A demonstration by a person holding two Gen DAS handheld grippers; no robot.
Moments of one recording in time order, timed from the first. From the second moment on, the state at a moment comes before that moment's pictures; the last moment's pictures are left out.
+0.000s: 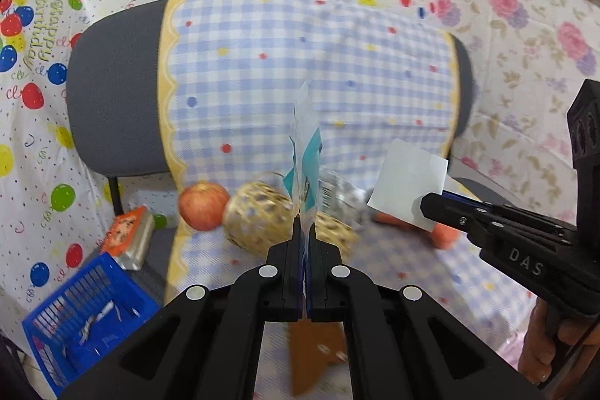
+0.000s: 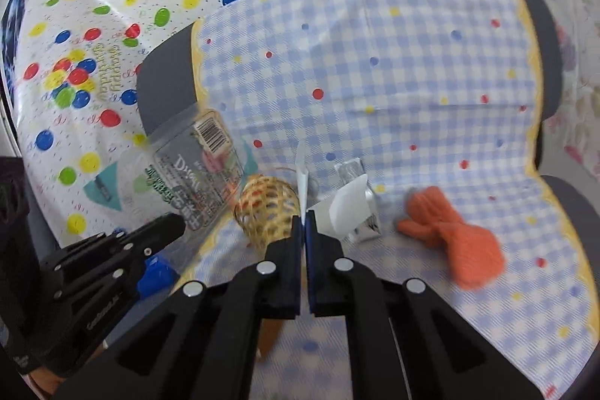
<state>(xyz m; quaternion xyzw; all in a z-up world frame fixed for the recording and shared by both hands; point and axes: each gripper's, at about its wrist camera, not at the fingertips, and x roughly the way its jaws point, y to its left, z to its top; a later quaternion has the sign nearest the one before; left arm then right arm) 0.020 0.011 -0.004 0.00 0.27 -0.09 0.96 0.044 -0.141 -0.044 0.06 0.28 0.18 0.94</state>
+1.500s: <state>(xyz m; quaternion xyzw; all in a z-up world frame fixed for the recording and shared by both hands) -0.169 -0.277 -0.106 0.13 0.36 -0.50 0.78 -0.278 -0.377 -0.150 0.15 0.32 -0.19 0.92</state>
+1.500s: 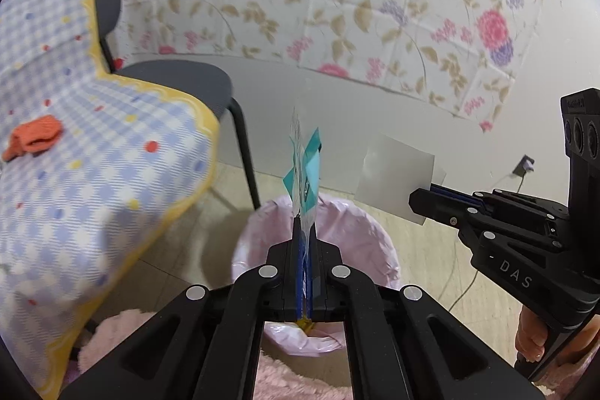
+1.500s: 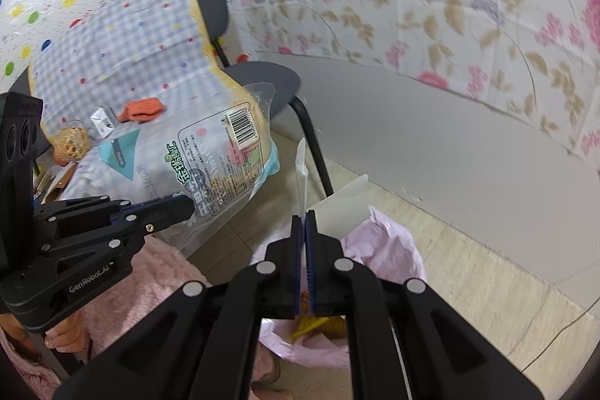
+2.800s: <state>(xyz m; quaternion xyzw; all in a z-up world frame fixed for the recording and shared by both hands) -0.105 -0.172 -0.038 0.08 0.30 -0.30 0.90 -0.209 -0.342 -0.078 0.10 0.26 -0.12 0.96</state>
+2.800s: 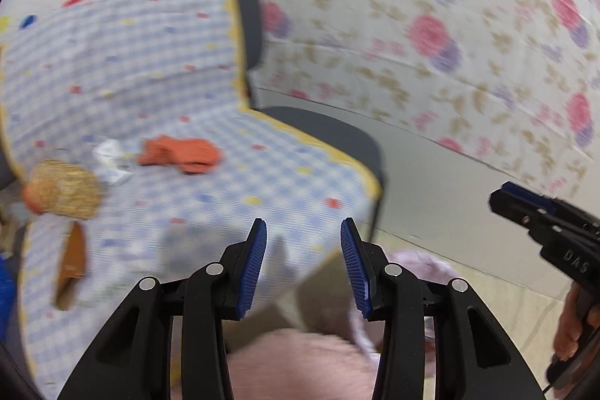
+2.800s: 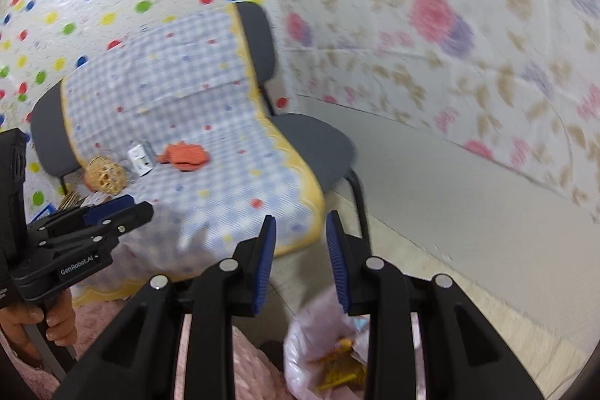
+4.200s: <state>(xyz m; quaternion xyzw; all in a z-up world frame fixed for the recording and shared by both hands) 0.031 0.013 -0.106 -0.08 0.41 -0.08 0.90 -0.024 -0.234 -0.079 0.04 0.29 0.03 0.96</state>
